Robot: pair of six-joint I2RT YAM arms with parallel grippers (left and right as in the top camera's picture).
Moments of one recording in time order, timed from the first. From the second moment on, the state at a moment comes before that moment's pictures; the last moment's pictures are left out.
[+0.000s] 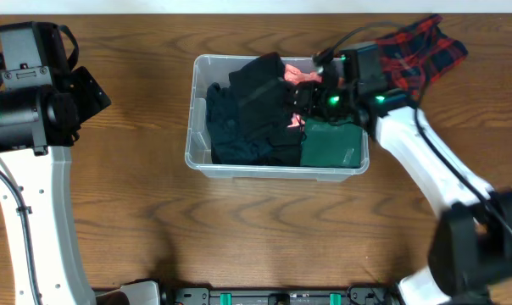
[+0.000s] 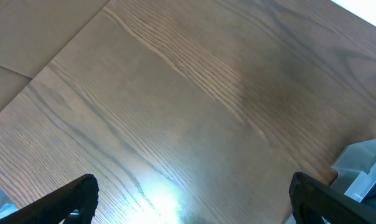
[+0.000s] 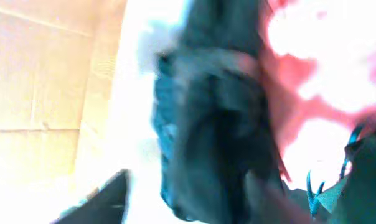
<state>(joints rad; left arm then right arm) 0.14 1.45 1.80 -1.36 -0.37 -0.43 0.30 1.69 1.29 -0.38 -0.65 0.55</state>
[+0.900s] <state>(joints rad) 0.14 1.45 1.80 -1.36 -0.37 -0.43 0.40 1.85 1.29 -0.21 -0.51 0.52</state>
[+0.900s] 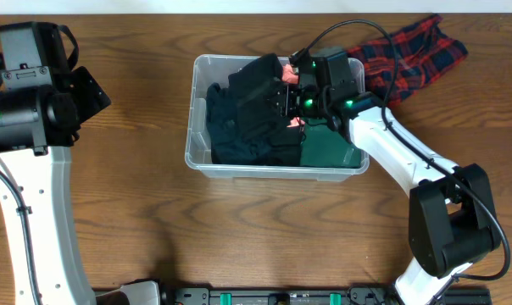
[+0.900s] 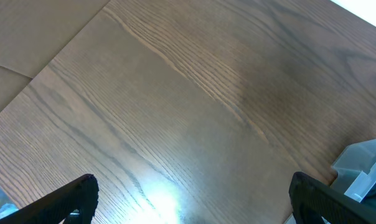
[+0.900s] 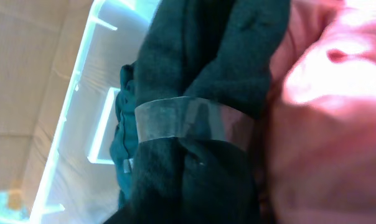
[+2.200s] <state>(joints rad) 0.14 1.45 1.80 -1.37 -0.37 -0.43 0.28 1.66 1.32 -0.47 -0.59 0.54</state>
